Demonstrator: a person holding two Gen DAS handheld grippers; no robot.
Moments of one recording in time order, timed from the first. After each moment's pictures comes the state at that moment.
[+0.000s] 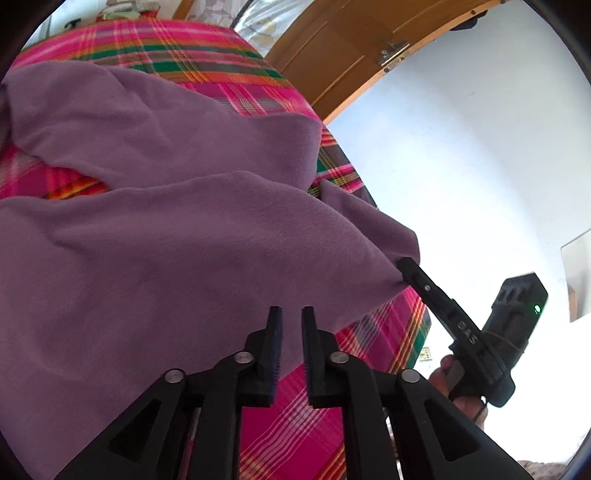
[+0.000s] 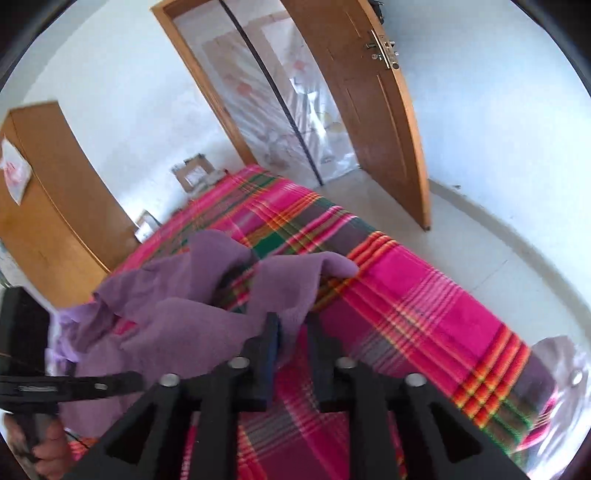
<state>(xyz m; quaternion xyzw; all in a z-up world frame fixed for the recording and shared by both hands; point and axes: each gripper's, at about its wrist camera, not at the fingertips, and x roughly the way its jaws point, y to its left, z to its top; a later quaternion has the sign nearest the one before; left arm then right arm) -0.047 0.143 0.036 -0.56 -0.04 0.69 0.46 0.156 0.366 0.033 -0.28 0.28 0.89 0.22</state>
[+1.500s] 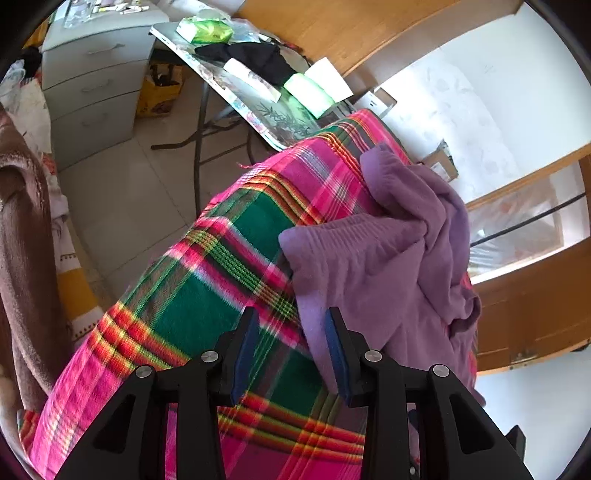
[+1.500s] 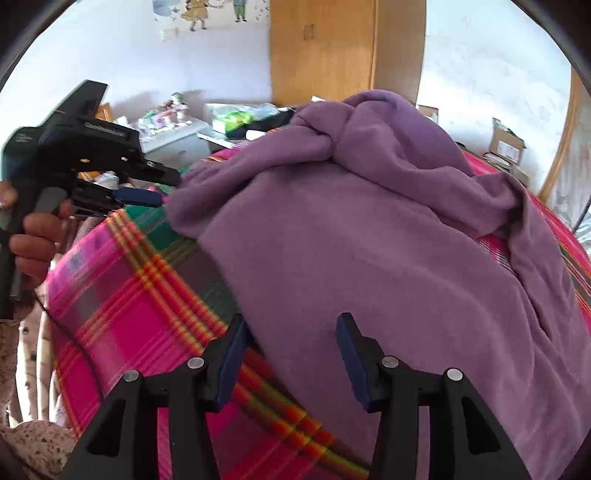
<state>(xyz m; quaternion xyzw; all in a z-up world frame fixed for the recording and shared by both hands) -0.072 -0.279 -0.005 -0.46 -0.38 0.80 0.00 -0.005 0.003 0.008 -0.41 -0.12 0.87 -0.24</state>
